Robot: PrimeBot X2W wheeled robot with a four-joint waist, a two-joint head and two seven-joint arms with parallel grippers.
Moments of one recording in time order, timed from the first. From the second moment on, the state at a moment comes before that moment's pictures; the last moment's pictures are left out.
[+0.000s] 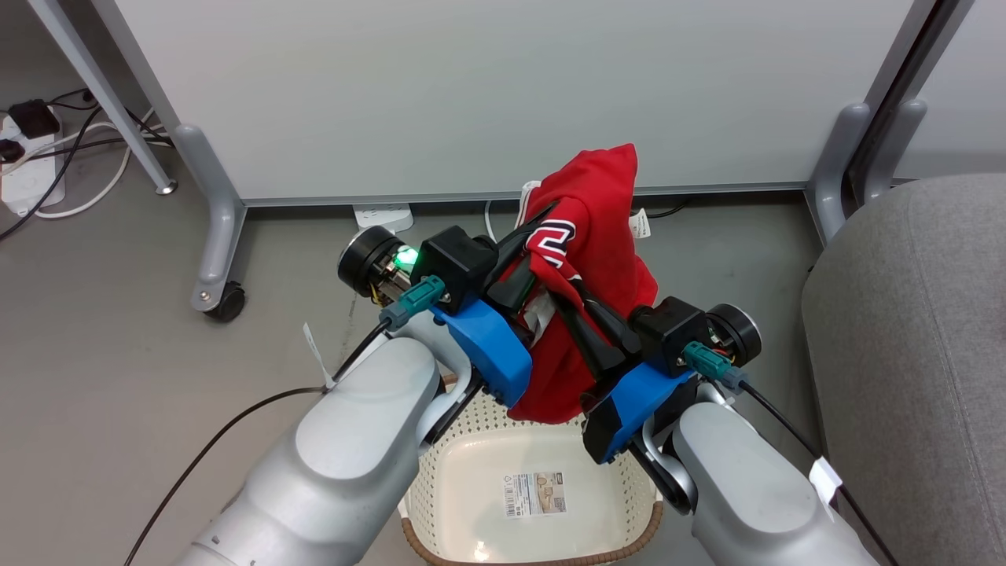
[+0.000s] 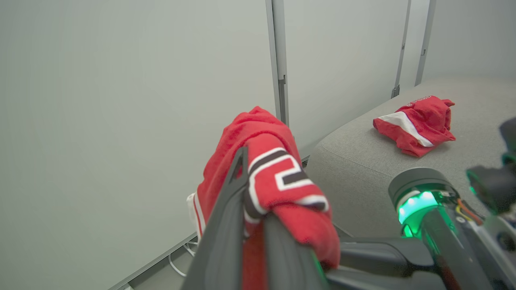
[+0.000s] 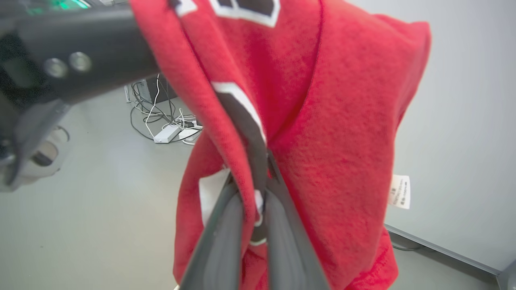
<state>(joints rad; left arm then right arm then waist) -0.85 0.05 -0.83 0.66 -0.46 -0.09 -0.26 -0.60 -0.05 0.52 0.66 0.19 0.13 -0.26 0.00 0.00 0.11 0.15</state>
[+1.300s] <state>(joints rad) -0.83 0.05 -0.82 0.68 -0.45 -0.07 -0.26 -0.60 -0.05 0.49 0.66 0.20 0.13 -0.26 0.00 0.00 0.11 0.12</state>
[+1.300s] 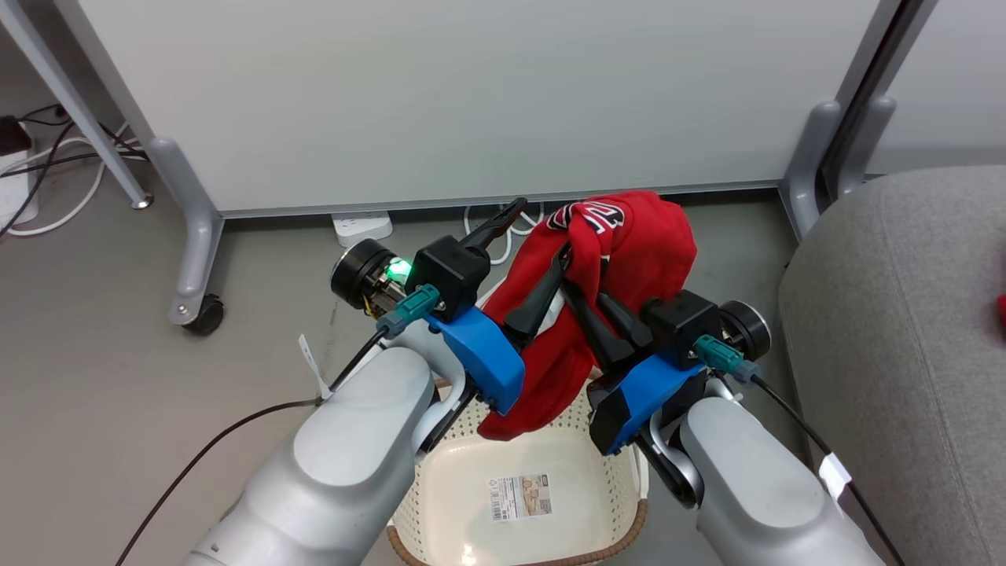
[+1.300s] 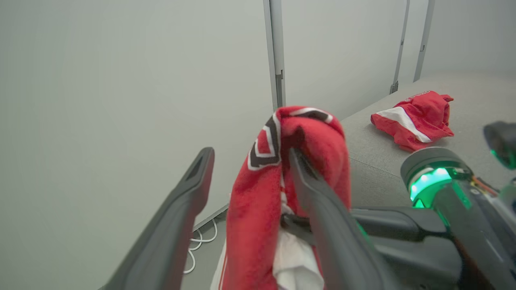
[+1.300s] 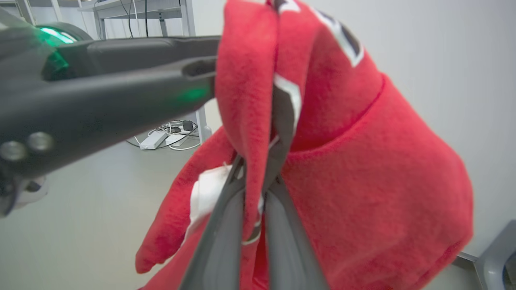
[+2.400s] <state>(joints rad) -0.84 0.06 -0.78 0.65 -0.36 -0.10 -0.26 -0.64 -0.05 0.17 0.53 0.05 0.13 -0.26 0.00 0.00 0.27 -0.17</state>
